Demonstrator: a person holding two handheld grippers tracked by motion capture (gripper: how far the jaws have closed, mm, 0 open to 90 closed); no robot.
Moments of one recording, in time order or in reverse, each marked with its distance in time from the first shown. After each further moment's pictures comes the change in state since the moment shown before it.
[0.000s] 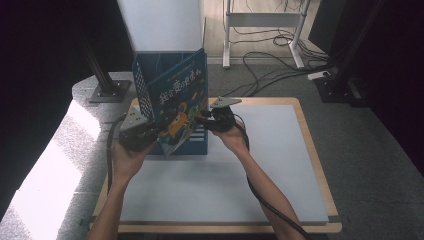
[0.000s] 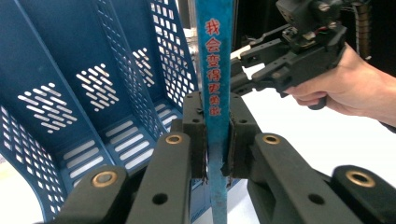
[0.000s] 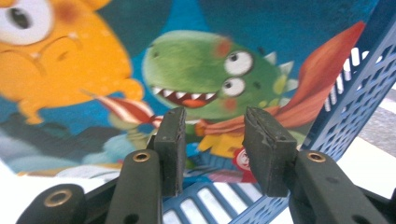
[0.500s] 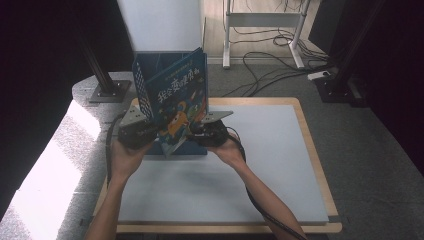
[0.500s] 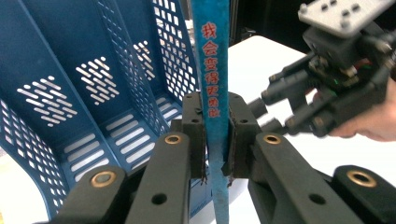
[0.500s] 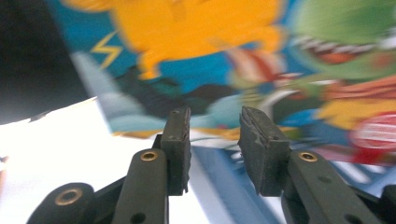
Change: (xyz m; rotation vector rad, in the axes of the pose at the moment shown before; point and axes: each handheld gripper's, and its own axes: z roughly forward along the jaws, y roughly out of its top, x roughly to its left) left arm 0.004 0.004 0.000 0.037 -0.003 -0.004; right arm 0.049 -0.015 0.002 0.076 0.165 -0.012
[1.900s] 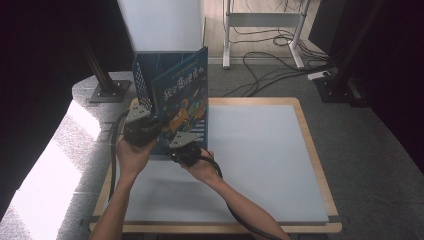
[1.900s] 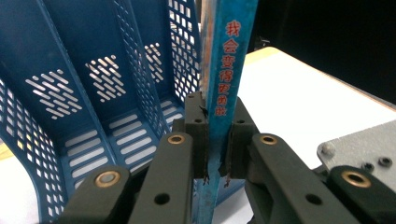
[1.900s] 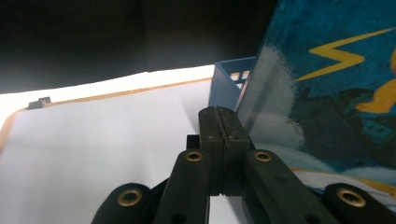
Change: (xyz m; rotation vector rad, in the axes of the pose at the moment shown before) left arm -0.009 0.007 0.014 -0.019 0.073 -0.101; right arm 0.072 -0.003 0.056 -0.023 -0.034 -0.196
